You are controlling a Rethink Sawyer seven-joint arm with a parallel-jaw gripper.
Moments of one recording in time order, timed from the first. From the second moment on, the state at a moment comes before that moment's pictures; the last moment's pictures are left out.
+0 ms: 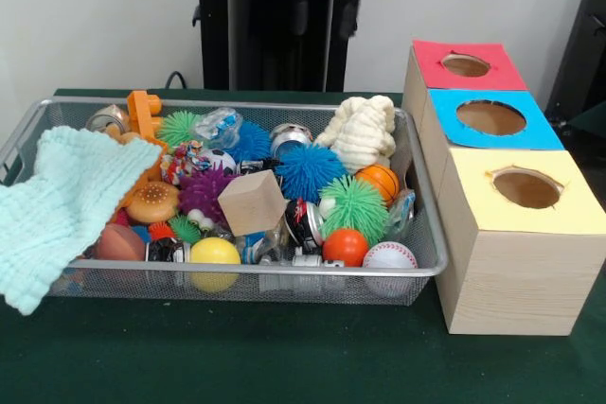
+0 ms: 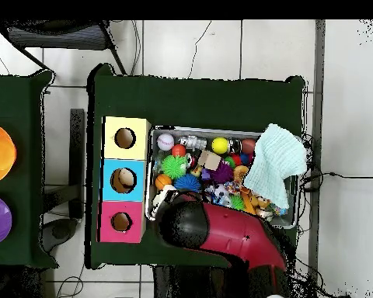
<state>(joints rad) -0.24 -0.94 -0.05 1.94 -0.03 0.54 1.57</state>
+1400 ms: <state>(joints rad) -0.49 -0.61 0.00 1.82 -0.10 0.23 1.57</state>
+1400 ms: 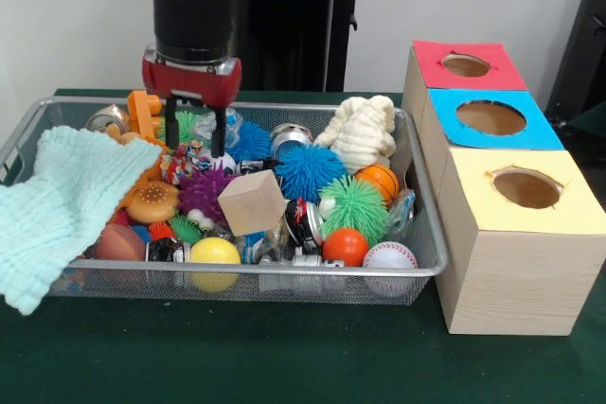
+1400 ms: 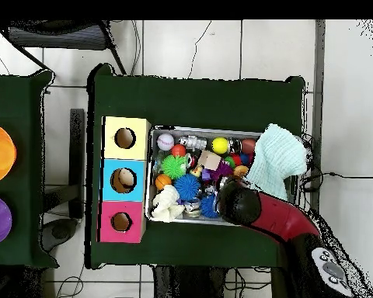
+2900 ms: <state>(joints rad) -0.22 -0.51 -0.22 1.70 -0.10 0.21 1.57</state>
